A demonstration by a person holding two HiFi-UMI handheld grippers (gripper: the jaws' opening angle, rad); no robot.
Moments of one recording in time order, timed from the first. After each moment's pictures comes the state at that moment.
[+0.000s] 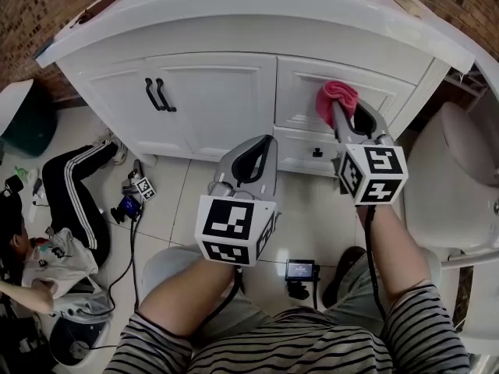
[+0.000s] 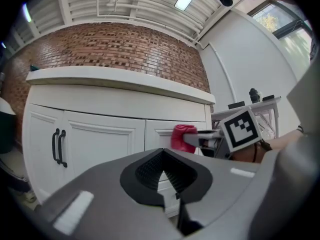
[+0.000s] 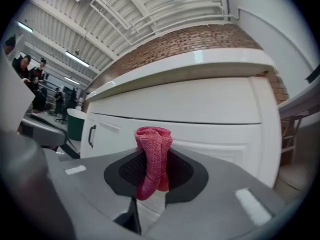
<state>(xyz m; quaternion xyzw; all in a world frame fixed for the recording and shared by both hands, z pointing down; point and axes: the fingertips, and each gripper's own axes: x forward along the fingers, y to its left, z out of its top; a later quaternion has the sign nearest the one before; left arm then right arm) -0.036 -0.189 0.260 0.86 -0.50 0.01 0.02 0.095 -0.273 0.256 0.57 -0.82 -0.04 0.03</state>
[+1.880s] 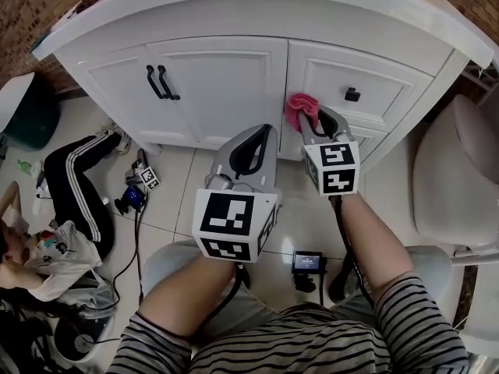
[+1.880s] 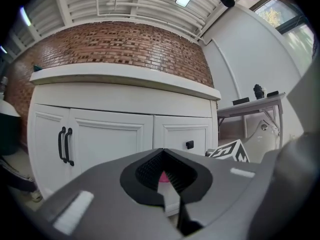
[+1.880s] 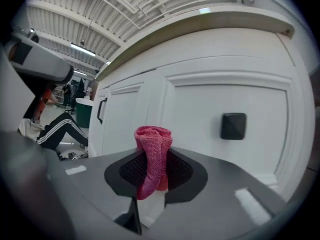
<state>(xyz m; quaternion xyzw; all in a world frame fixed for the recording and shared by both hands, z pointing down) -0.054 -0.199 0.272 0.85 -0.52 0.02 0.02 0.021 -0.304 0.370 0.53 -0.84 -0.01 0.11</state>
